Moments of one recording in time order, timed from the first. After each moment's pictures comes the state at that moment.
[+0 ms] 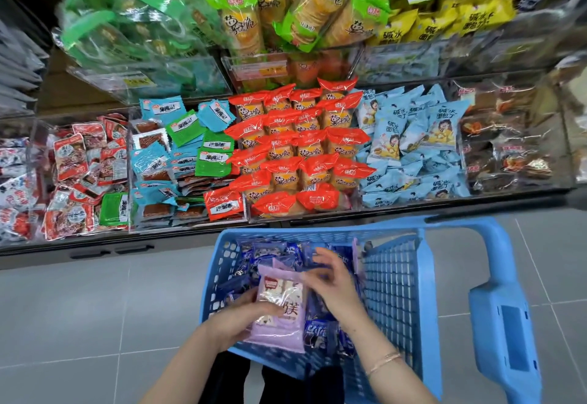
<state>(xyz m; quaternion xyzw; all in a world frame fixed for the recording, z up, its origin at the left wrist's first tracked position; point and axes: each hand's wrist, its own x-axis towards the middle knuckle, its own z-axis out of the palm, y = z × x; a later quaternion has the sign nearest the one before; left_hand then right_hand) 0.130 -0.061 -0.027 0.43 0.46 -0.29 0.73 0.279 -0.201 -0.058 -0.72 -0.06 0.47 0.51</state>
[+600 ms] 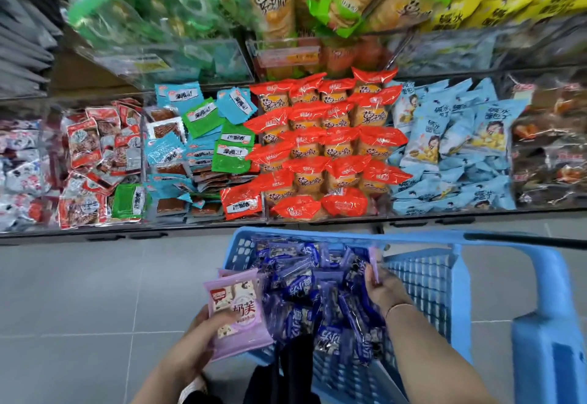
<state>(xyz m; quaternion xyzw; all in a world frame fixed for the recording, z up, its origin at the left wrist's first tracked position) 0.066 -0.035 -0.026 0.34 0.56 -0.03 0.75 0.343 -0.213 -0.147 -0.46 0.51 0.36 0.64</state>
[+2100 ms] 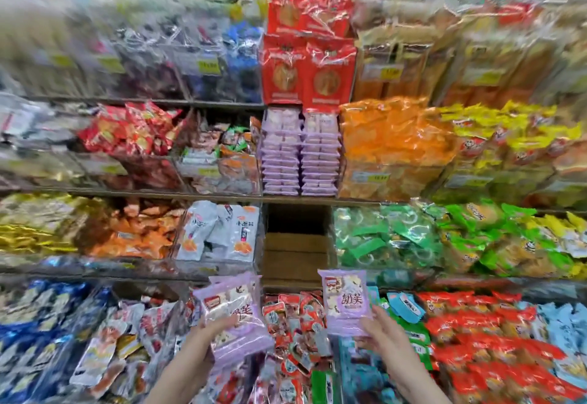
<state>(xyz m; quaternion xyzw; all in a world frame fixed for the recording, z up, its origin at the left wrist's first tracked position) -0.110 0.366 0.175 0.42 0.40 0.24 0.78 0.147 0.182 0.138 -0.67 -0.13 0.39 0.61</state>
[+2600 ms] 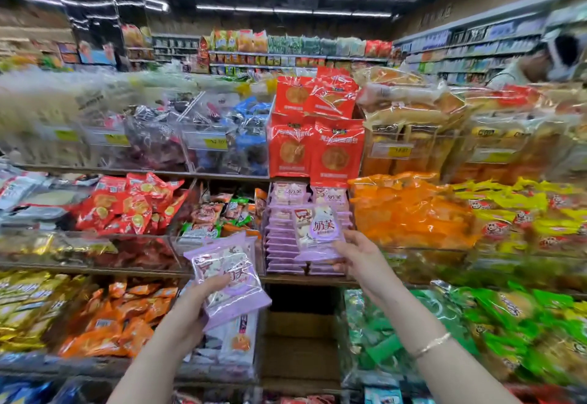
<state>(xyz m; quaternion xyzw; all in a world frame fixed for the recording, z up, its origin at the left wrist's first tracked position) -0.022 0.511 0.296 0.45 0.31 0.30 0.78 0.222 0.378 0.336 -0.62 -0.31 0.32 0.65</state>
